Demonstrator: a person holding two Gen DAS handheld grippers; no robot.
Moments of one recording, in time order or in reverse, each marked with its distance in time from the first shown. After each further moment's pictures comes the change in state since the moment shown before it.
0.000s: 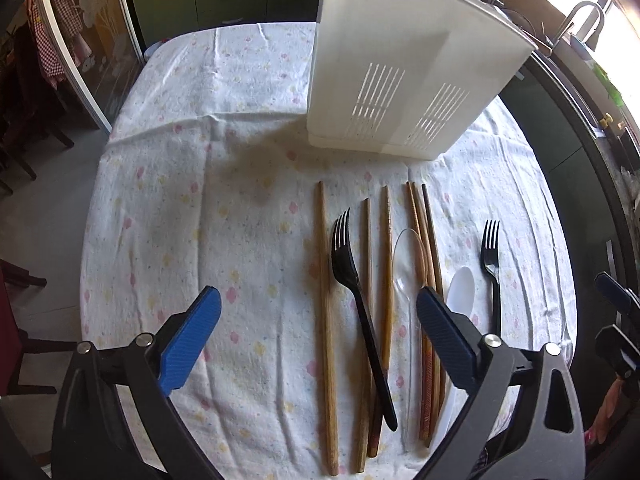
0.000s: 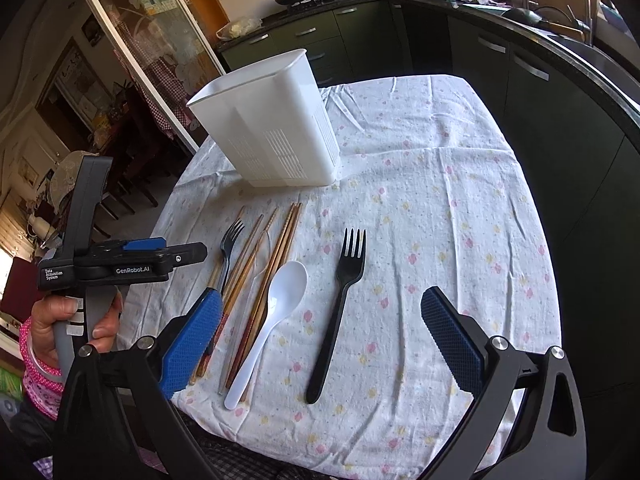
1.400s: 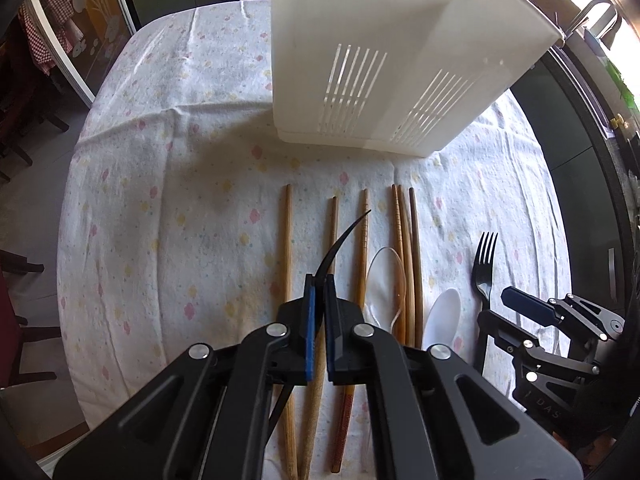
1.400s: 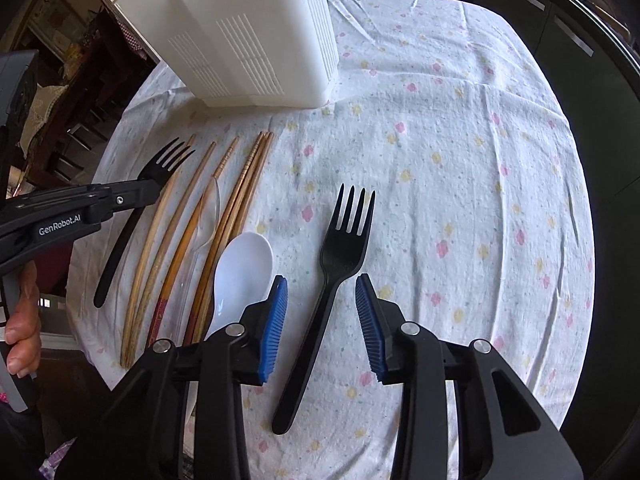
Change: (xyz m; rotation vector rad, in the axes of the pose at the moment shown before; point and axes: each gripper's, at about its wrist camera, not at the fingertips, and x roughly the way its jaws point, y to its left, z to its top) left arm 0.021 -0.024 0.030 -0.012 0.094 0.006; right arm 0.104 0.004 0.018 -0.075 0.315 -0.108
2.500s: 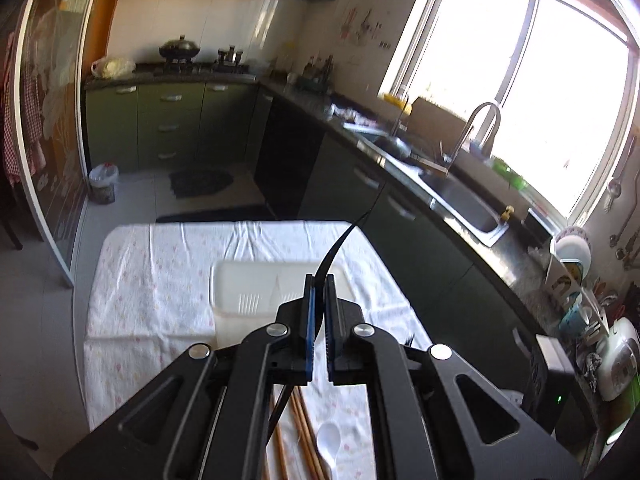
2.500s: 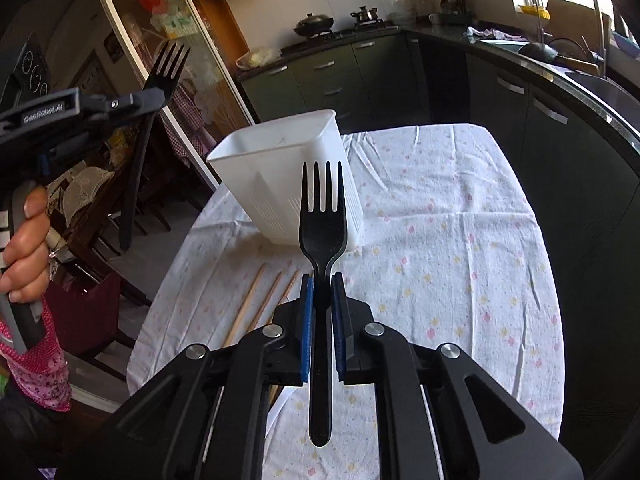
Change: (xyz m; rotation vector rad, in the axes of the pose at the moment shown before) left arm -0.185 -0.025 0.045 0.126 -0.652 -0.284; right arm -0.110 0.007 -0.007 0.034 -0.472 0.138
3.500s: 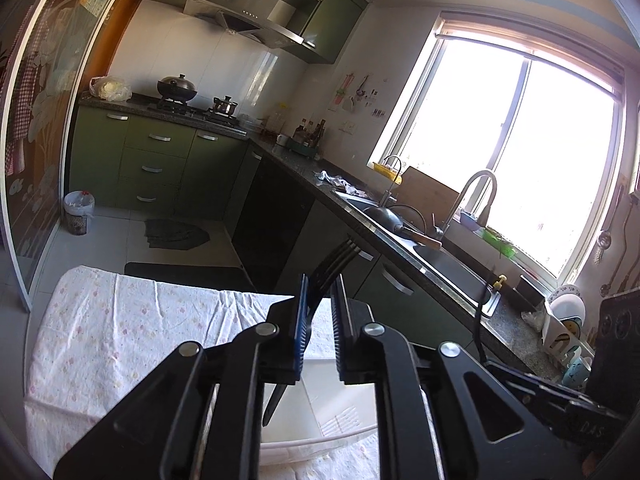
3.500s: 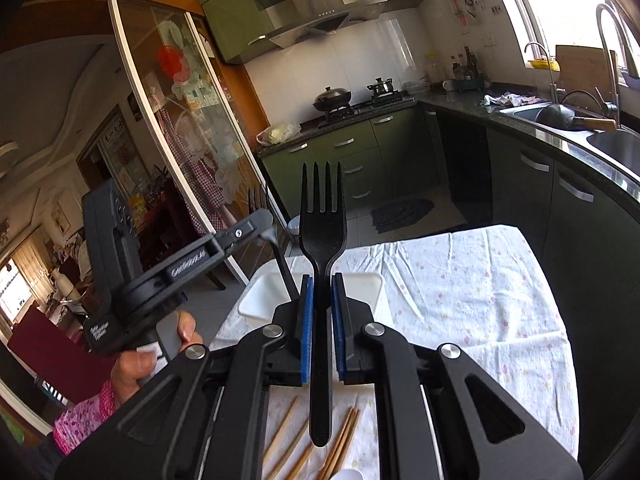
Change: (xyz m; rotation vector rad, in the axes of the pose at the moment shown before) left arm 0.074 0.056 -0.007 -0.077 -0.215 -0.104; right arm 0.003 0.033 0.098 -0.003 -0.275 0.067
